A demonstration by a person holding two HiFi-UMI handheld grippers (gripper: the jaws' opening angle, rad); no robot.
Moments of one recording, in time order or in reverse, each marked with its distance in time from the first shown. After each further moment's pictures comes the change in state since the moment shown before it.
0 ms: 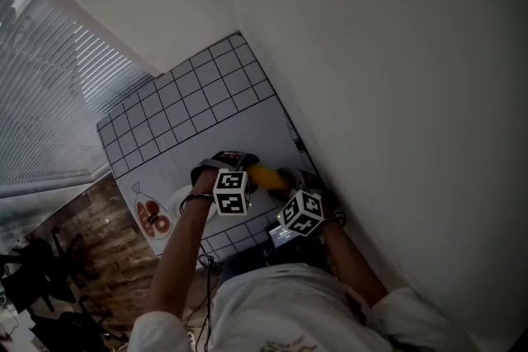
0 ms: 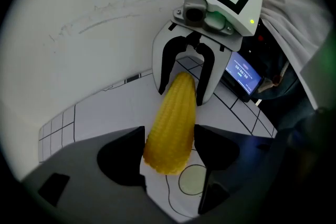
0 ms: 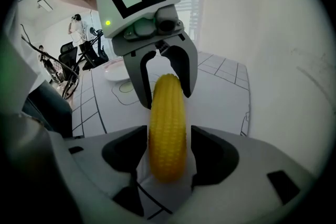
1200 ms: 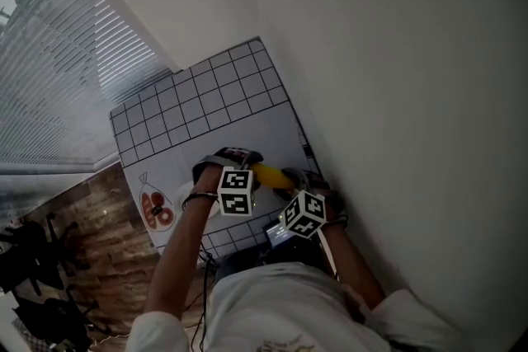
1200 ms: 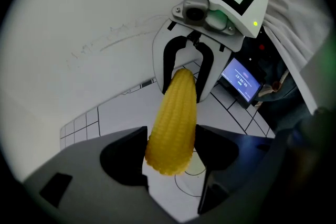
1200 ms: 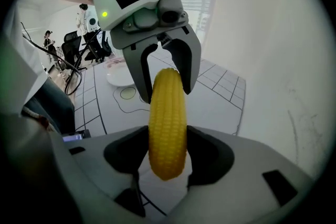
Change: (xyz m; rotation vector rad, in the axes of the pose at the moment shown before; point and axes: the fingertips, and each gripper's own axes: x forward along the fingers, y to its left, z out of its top) left arm -0.043 0.011 0.004 -0.007 0.039 0.093; right arm -0.025 -0.009 0.032 -0.119 0.033 -0.030
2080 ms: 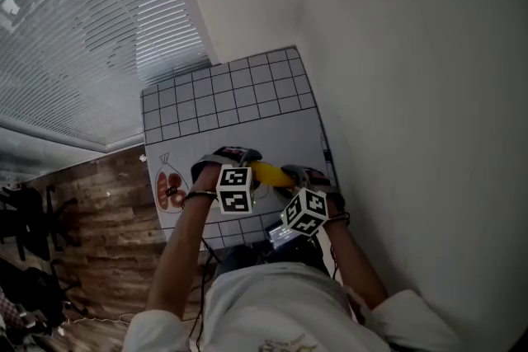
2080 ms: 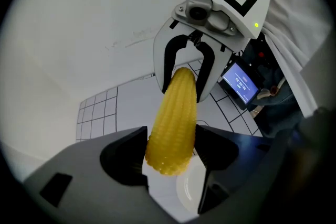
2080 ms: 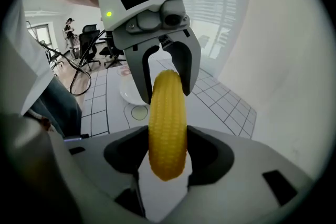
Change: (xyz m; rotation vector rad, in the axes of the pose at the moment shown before) left arm -0.056 -0.022 -0.041 -0.162 0.042 0.120; right arm -0.007 0.028 0.064 -0.200 -0.081 0.035
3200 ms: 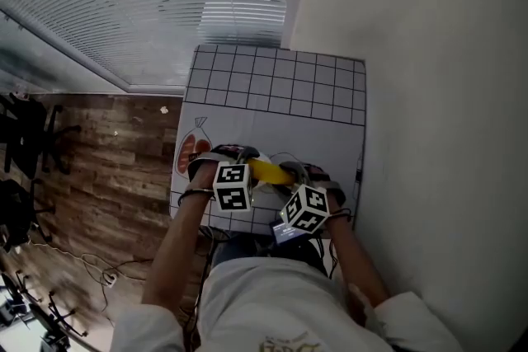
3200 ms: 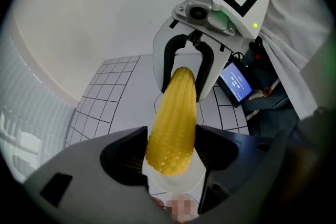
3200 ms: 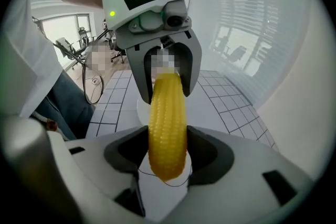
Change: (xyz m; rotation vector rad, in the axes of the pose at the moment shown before) left arm -0.032 -0.041 -0.091 -0.374 0.024 0.073; right arm 0.046 0.049 0.070 -0.304 -0.040 0.251
